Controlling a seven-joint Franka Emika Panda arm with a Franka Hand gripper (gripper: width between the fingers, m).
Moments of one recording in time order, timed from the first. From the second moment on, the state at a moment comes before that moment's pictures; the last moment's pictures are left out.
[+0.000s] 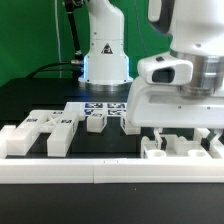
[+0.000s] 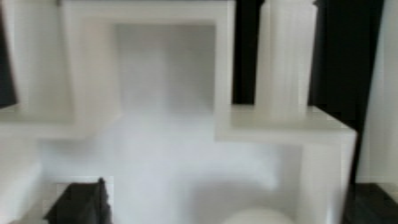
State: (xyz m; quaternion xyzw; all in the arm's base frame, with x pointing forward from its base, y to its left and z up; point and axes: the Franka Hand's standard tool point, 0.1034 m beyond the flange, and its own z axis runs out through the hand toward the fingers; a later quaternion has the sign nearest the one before) arm 0.605 0.094 0.030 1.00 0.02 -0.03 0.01
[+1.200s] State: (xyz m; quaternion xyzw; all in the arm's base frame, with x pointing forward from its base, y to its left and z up) arm 0.507 0.031 0.048 0.99 0.17 -0.04 0.01
